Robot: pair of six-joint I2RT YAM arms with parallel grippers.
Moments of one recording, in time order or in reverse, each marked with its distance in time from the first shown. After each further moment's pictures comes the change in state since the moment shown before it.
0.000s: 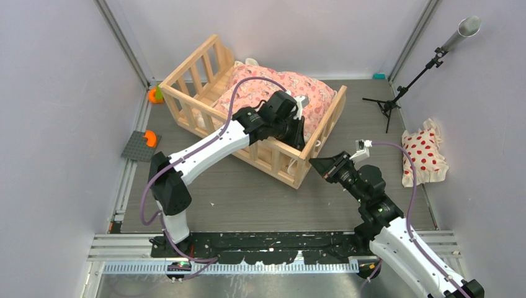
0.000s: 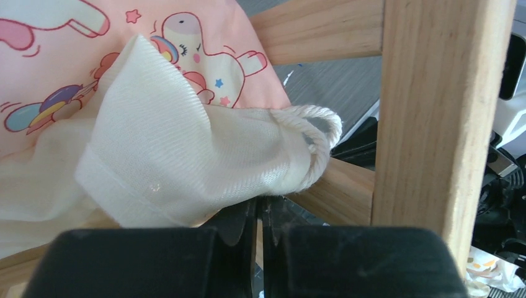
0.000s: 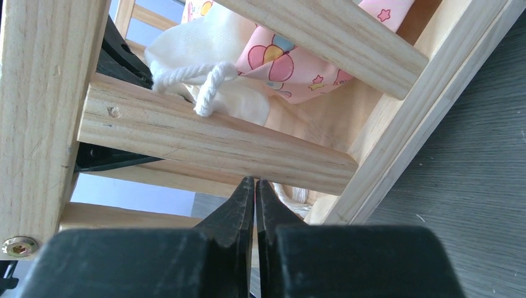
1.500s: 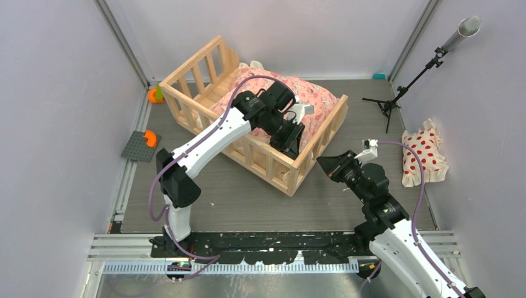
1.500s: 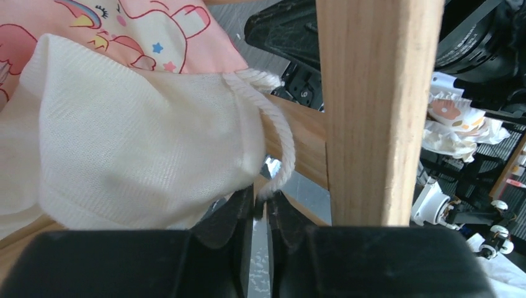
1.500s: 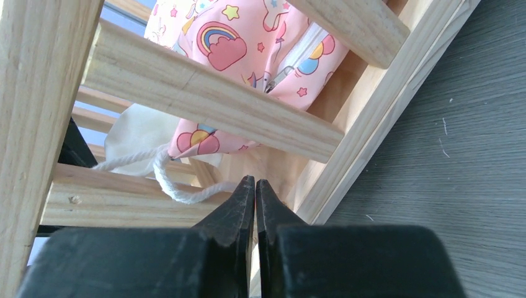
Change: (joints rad) left arm 0.051 0.106 0.271 -0.436 0.331 0.286; right arm -0.015 -0.035 0.068 -0.172 0.090 -0.090
